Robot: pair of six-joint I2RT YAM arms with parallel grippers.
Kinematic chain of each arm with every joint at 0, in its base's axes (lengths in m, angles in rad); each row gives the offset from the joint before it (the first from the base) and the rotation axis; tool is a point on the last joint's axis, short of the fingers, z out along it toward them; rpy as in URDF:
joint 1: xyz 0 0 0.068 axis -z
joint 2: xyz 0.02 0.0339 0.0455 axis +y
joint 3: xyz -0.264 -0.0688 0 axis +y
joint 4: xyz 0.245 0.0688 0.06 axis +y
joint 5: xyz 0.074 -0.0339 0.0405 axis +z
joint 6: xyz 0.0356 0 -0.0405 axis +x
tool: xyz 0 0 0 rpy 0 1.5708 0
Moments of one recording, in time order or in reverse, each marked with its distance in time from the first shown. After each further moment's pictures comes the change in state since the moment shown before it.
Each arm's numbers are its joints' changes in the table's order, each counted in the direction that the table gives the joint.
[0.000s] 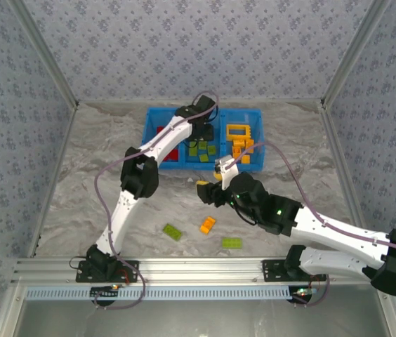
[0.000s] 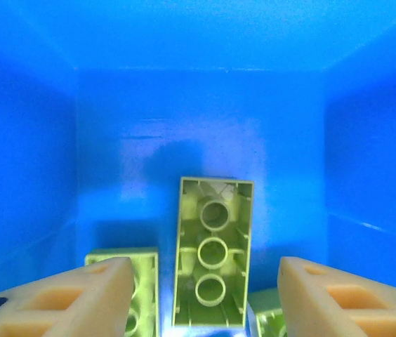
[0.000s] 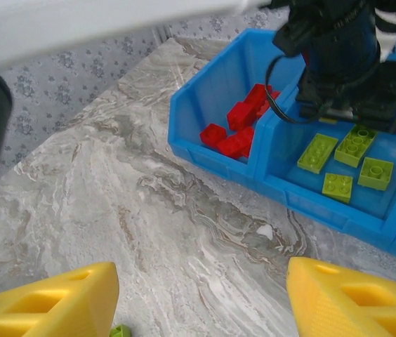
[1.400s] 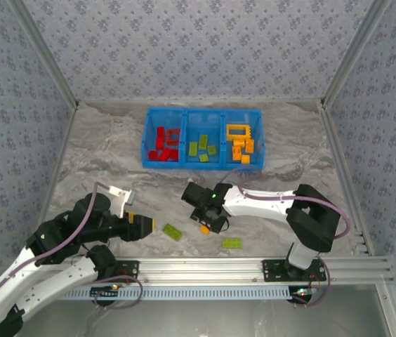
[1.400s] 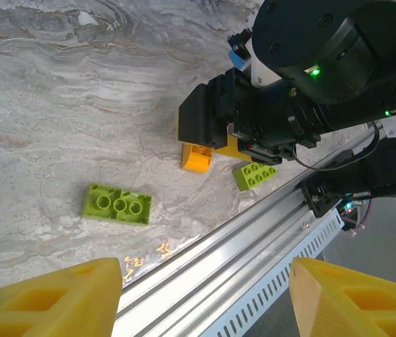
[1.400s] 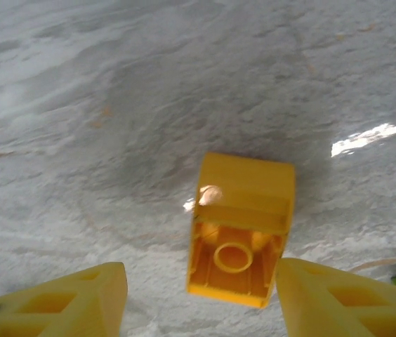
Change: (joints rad) left arm 0.261 -2.051 1.626 0.016 -0.303 -0.124; right arm -0.012 0.668 -0.251 0.553 0.278 1.189
